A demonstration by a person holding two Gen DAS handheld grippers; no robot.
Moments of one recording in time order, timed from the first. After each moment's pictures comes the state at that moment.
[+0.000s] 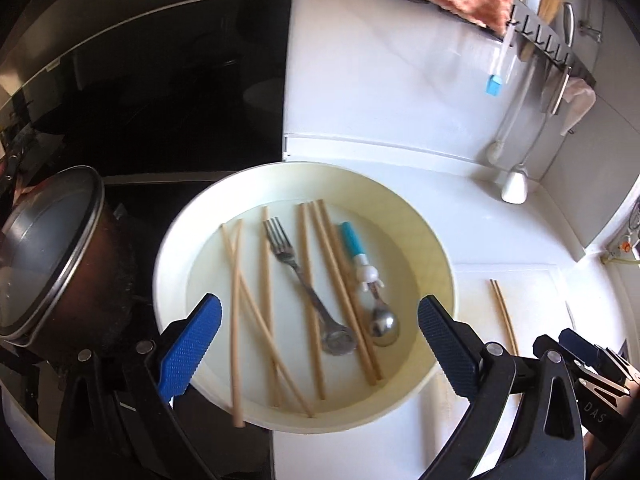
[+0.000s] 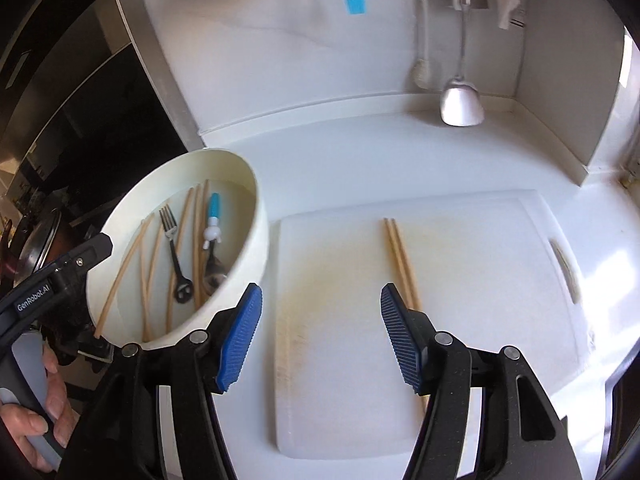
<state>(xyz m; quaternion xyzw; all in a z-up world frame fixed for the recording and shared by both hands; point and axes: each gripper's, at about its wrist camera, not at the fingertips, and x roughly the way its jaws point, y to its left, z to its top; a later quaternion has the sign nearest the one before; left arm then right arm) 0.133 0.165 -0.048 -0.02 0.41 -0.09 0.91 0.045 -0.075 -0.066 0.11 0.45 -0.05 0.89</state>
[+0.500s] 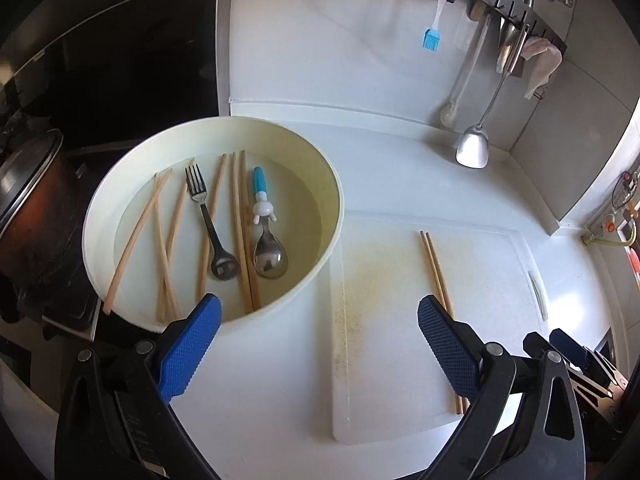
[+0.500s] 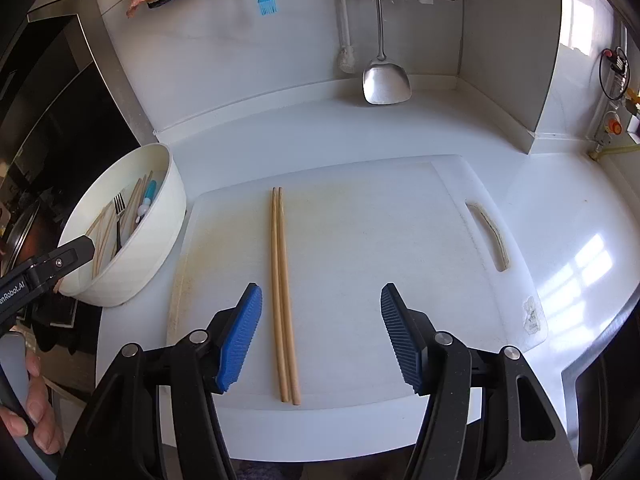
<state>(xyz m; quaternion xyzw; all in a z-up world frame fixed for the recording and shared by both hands) 0.069 0.067 -0.069 -0.03 0.43 -0.08 0.90 -0.023 -0.177 -0.091 0.11 0.45 -0.05 0.89</state>
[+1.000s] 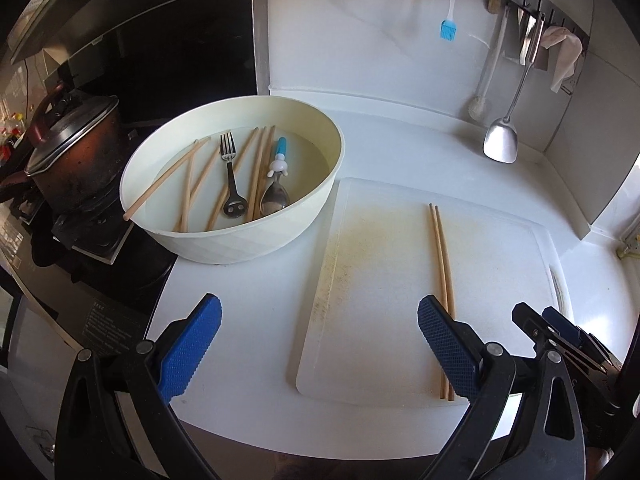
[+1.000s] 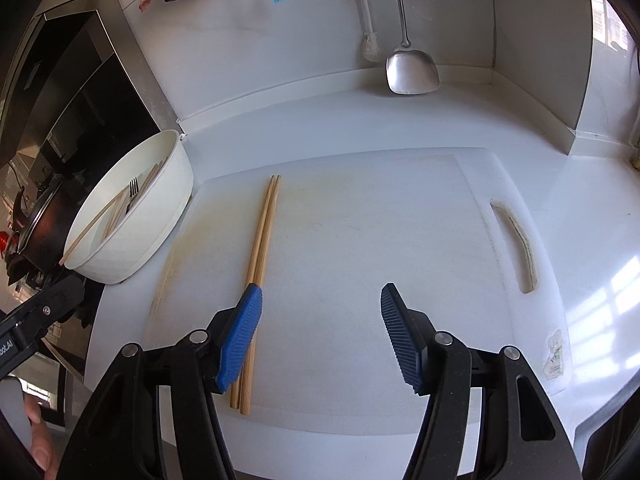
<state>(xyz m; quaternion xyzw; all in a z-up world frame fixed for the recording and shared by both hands) 0.011 0.019 -0.085 -0.03 0.42 0.02 0.91 -0.008 -0.213 -0.128 0.11 0.44 0.03 0.89</state>
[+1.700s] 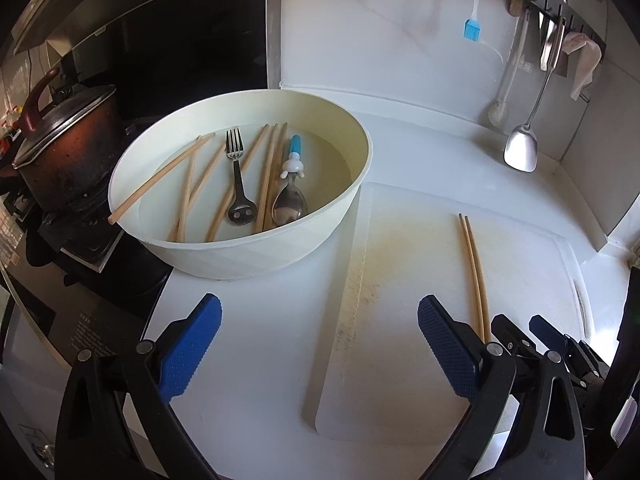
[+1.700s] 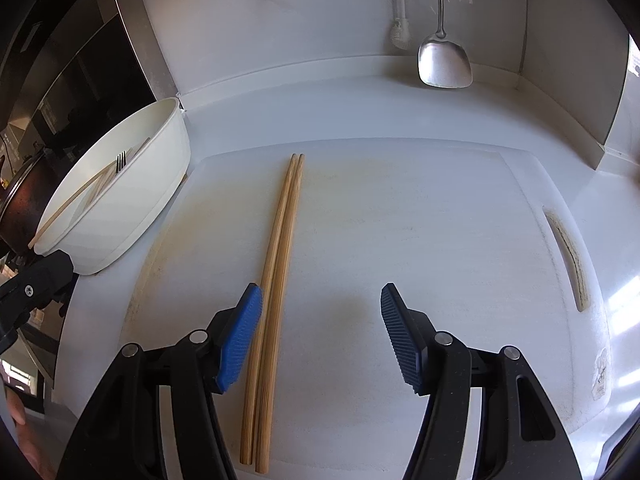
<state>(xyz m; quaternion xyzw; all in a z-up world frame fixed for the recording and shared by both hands) 0.041 0.038 -0.113 -0.04 0.41 0.03 0.91 0.023 -0.172 -0.163 0.07 0.45 0.02 0.89</state>
